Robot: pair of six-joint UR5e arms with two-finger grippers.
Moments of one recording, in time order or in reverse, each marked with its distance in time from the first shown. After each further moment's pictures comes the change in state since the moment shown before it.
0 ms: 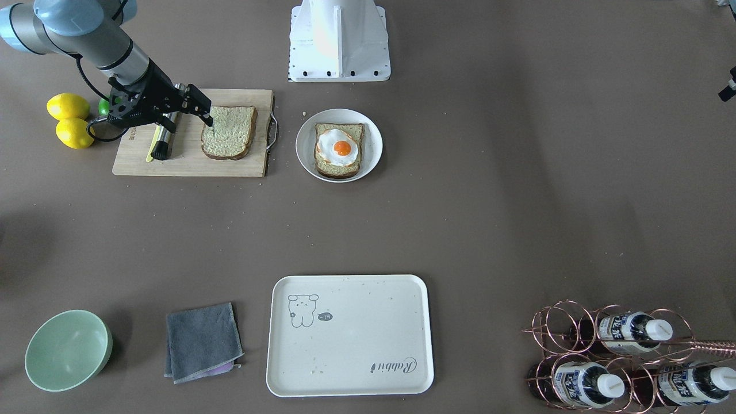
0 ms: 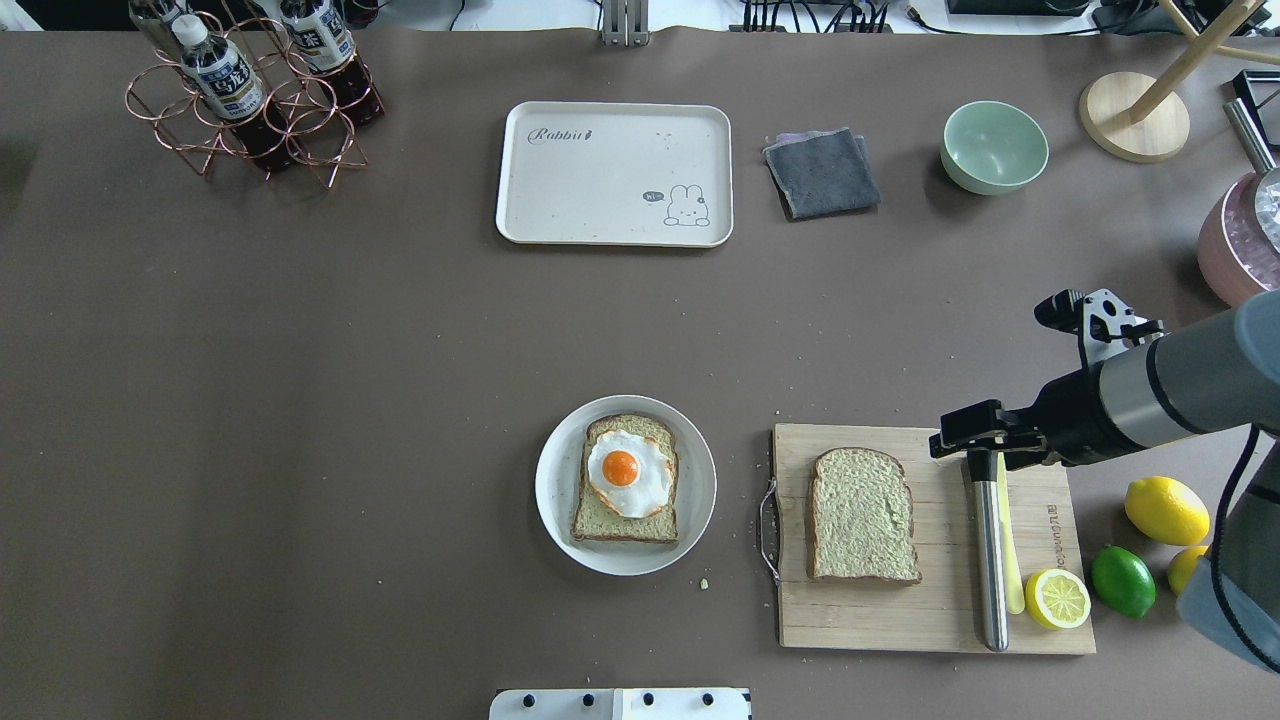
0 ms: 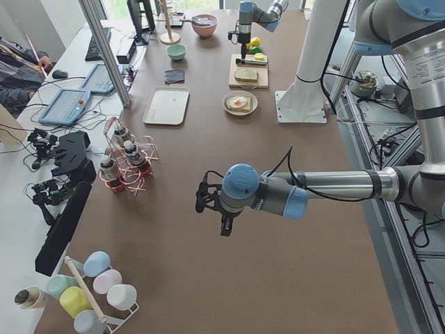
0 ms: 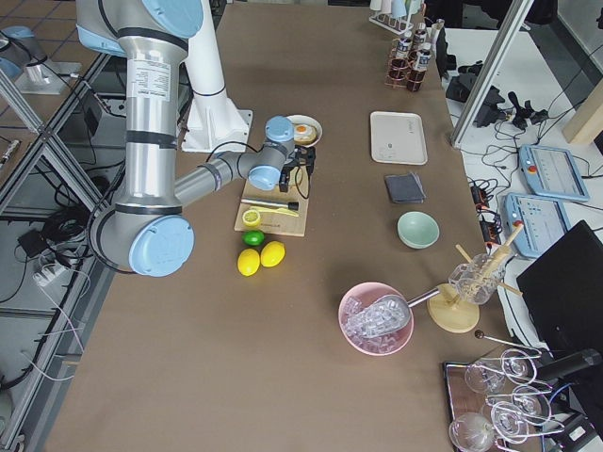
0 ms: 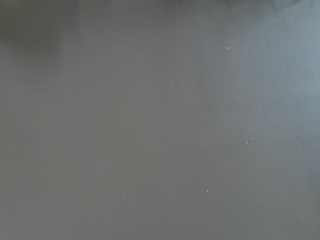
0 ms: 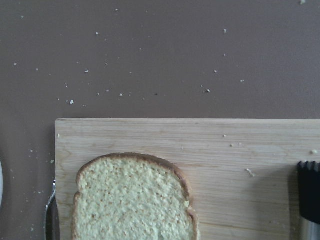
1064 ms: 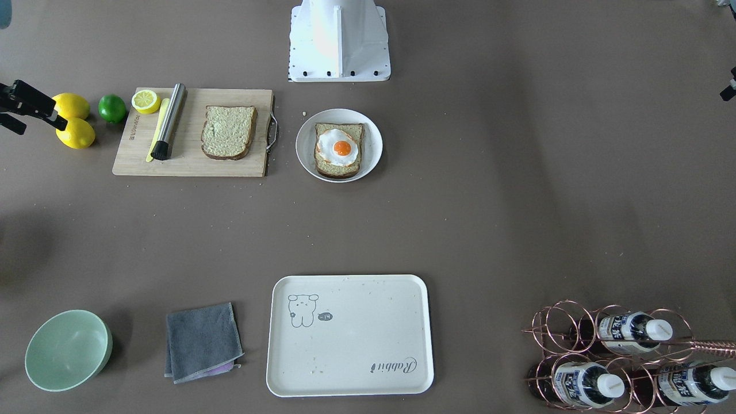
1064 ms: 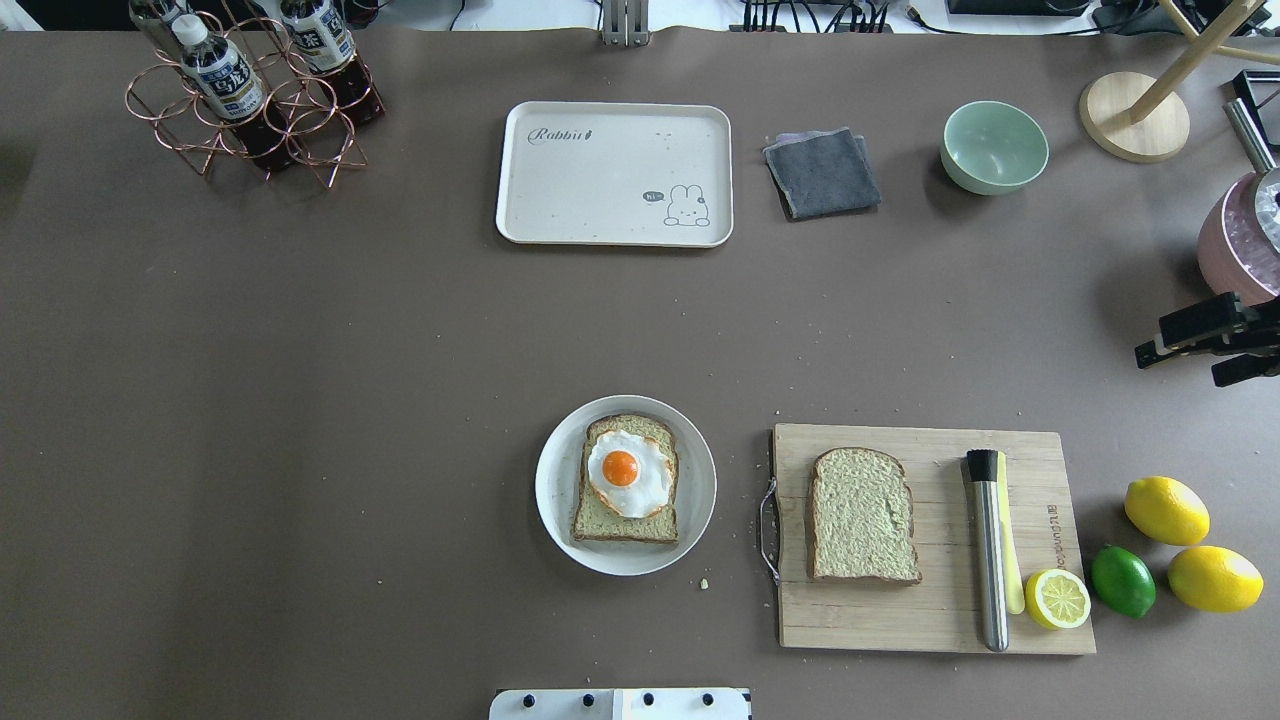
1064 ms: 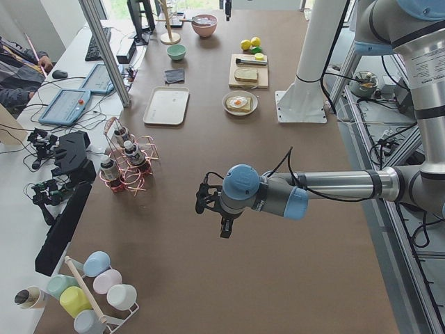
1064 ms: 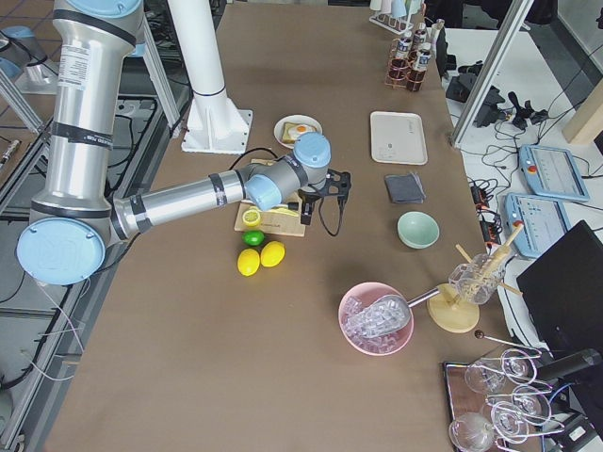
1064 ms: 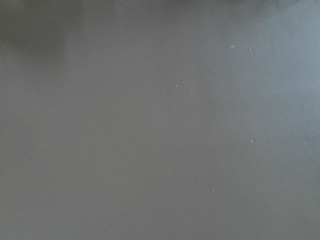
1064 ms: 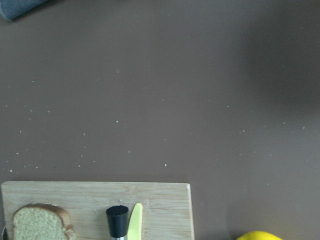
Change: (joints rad) left arm -0.003 0.002 -0.004 -0.001 0.003 0.020; right arm 0.541 -0.112 0.035 -0.185 0.451 -0.346
